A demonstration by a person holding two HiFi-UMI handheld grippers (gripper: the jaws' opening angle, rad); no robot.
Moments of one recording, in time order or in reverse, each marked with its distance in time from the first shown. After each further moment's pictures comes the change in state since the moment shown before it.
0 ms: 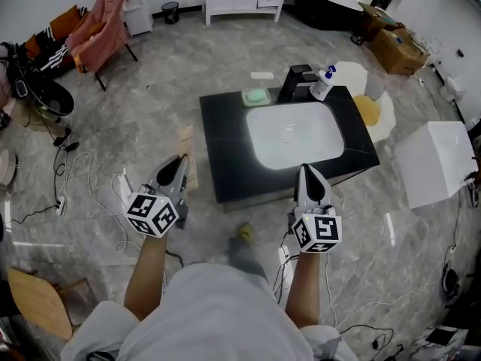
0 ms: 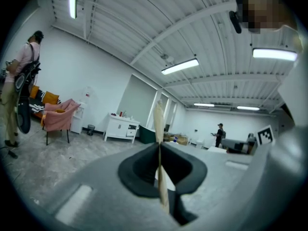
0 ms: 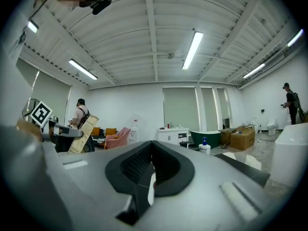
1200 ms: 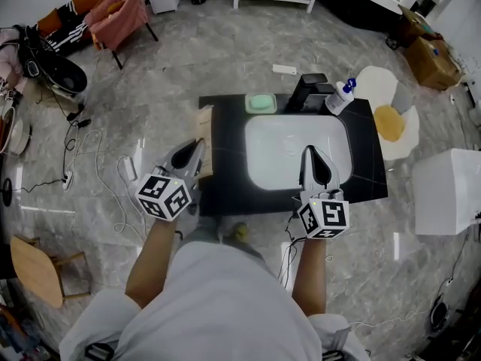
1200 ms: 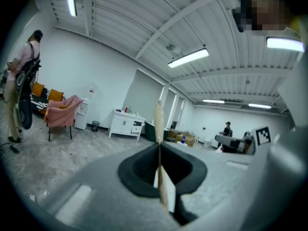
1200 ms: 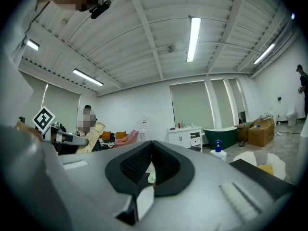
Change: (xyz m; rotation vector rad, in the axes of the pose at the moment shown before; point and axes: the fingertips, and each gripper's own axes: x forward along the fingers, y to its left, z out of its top) left arm 0.173 -0.005 -0.009 -0.030 0.041 0.098; right arm 0.149 -0.117 0.002 0.051 -0.004 0.174
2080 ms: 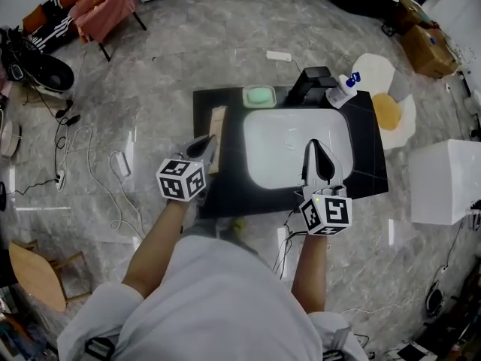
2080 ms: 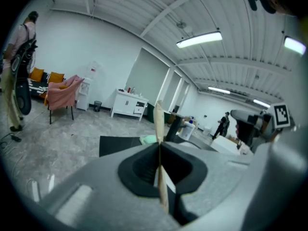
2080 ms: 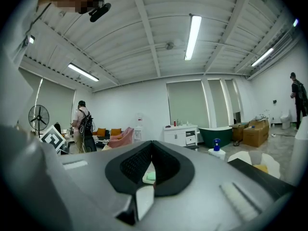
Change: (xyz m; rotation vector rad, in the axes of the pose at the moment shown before) left arm 0.076 0.054 -0.089 -0.077 0.226 0.012; right arm 0.040 -0.010 -0.014 -0.010 0.029 -0.061
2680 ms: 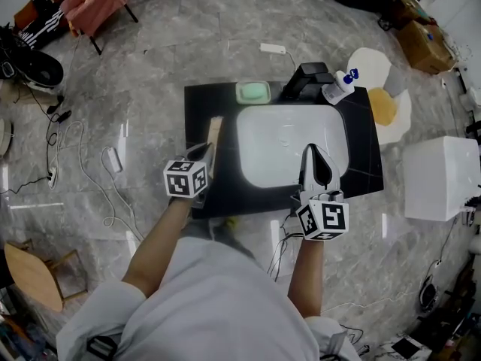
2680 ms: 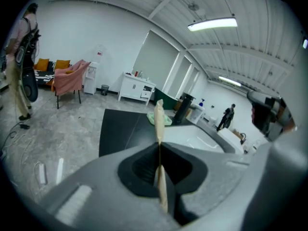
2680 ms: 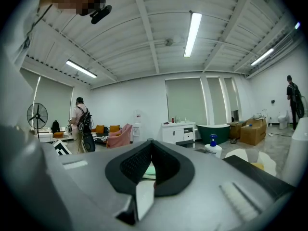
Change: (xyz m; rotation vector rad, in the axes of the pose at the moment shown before) left arm 0.035 0.023 -0.076 -0.077 0.180 0.070; right arm -0.001 -0.010 -0.017 -0.004 0.043 -0.022
